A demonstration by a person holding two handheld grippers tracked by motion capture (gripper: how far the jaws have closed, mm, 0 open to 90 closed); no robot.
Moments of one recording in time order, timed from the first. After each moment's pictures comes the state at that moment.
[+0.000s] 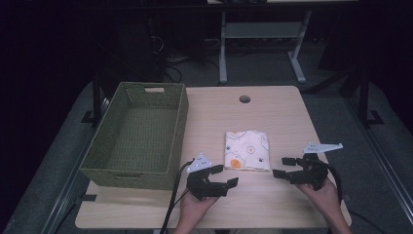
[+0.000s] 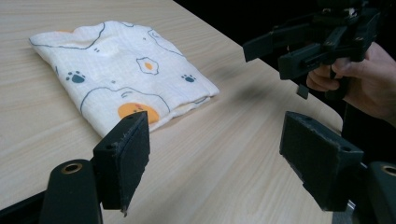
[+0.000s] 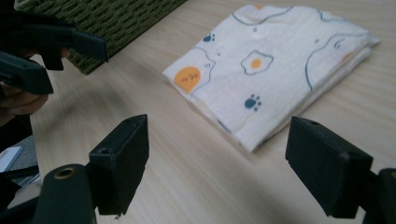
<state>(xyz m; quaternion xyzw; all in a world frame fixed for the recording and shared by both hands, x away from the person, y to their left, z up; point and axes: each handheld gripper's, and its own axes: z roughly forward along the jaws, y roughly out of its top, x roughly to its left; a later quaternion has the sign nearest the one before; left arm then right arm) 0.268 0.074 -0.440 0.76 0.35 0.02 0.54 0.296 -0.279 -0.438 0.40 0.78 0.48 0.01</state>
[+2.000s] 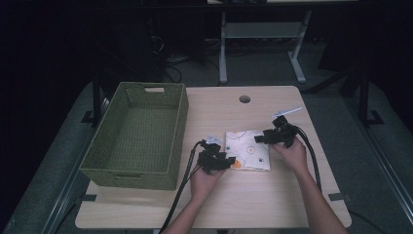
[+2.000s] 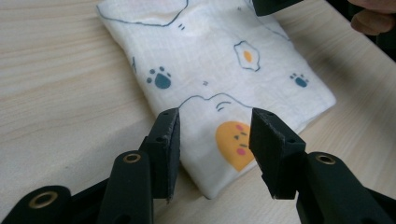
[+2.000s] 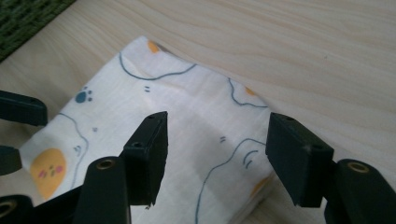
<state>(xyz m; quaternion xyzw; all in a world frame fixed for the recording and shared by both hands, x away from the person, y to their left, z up) 0.346 0.046 -0.464 0.79 0.44 0.04 0.42 0.431 -0.231 -0.450 0.45 0.81 0.37 0.04</state>
